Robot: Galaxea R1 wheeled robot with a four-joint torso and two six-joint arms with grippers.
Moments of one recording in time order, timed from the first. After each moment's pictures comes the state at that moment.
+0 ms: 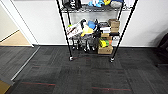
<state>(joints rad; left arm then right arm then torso) 0.83 2.76 -2.21 -0.40 0.27 0.10 -0.93 2.63 -2.18 0.37 -0.11 0.07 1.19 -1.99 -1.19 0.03</state>
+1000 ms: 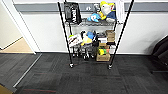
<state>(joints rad) 0.84 2.59 -1.98 -0.40 0.30 0.10 -1.02 2.55 -2.02 0.39 -0.01 0.07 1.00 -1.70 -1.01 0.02</state>
